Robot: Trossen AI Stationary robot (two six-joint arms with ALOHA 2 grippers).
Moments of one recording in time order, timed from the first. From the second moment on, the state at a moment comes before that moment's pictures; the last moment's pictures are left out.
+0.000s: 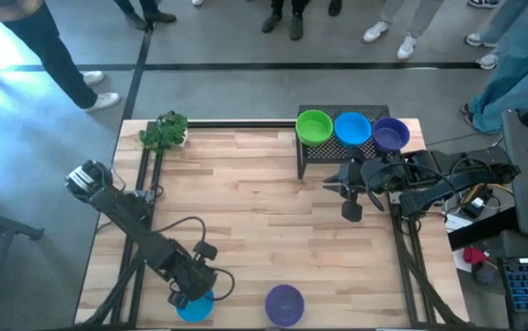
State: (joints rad) left arm -0.75 1.54 1.01 -0.63 -0.01 -0.30; right arm 0.19 1.07 1.17 -0.78 0.32 0.17
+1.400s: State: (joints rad) left arm -0.55 1.42 0.99 -0.54 0.00 -0.28; right arm 0.19 1.07 1.17 -0.78 0.31 0.15
